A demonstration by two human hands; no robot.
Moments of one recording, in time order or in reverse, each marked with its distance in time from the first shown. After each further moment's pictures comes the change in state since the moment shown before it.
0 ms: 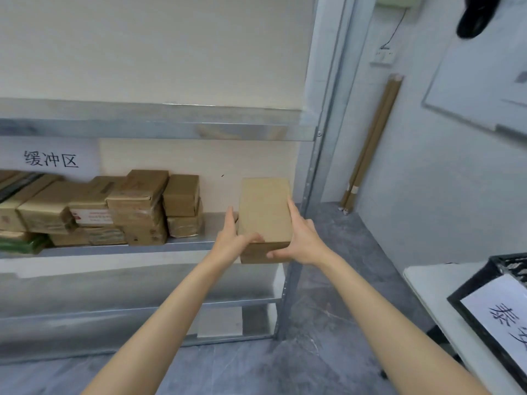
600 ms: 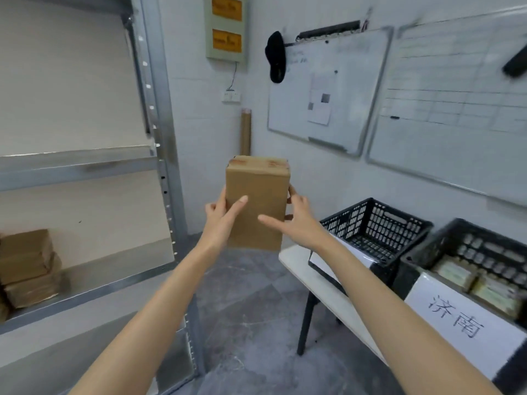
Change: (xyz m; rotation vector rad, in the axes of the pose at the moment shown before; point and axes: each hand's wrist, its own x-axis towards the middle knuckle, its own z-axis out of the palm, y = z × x) left_hand -0.108 0.157 0.213 -0.146 -0.312 0.371; right_hand -0.247 0.046 -0.197 0.193 0.523 0.175
